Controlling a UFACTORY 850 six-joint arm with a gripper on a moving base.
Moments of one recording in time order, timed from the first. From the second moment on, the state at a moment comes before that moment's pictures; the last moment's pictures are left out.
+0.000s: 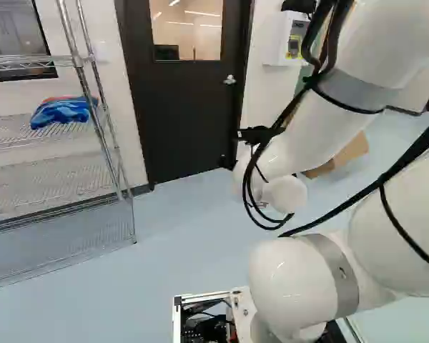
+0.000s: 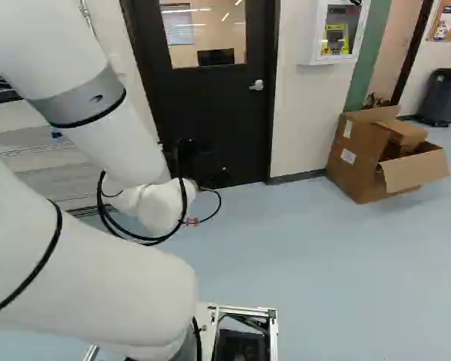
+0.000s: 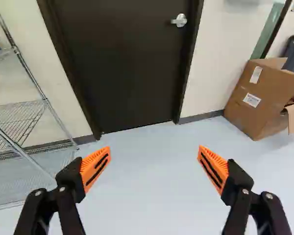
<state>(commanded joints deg) 0.0 16.0 -5.0 0.0 50.0 0.0</state>
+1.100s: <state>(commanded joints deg) 0.0 16.0 -5.0 0.0 50.0 0.0</state>
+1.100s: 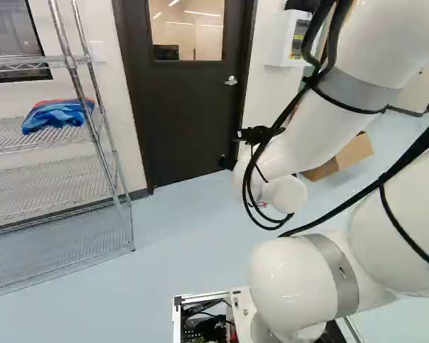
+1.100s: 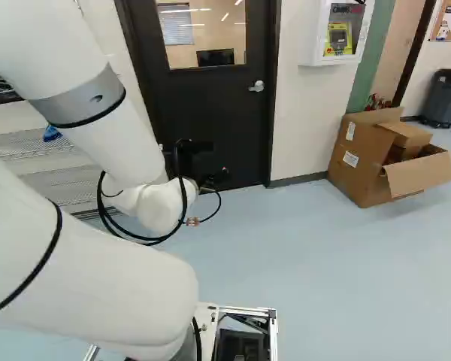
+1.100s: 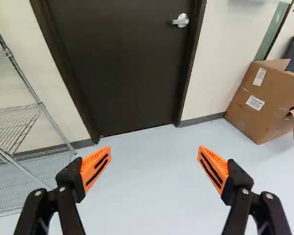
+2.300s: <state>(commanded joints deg) 0.0 16.0 -5.0 0.0 50.0 0.0</state>
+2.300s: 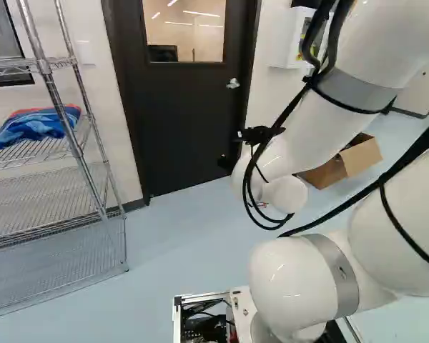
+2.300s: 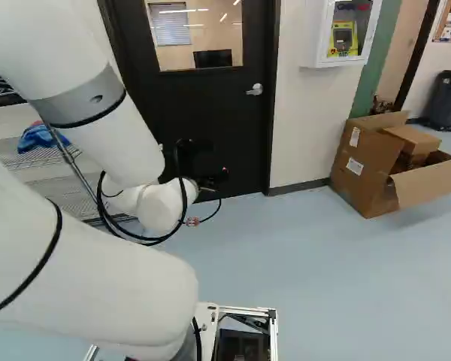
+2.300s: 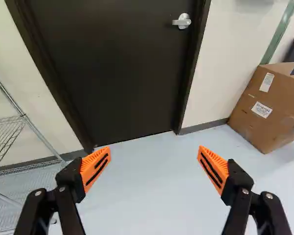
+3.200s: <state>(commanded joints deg) 0.0 16.0 -5.0 0.0 50.0 0.0</state>
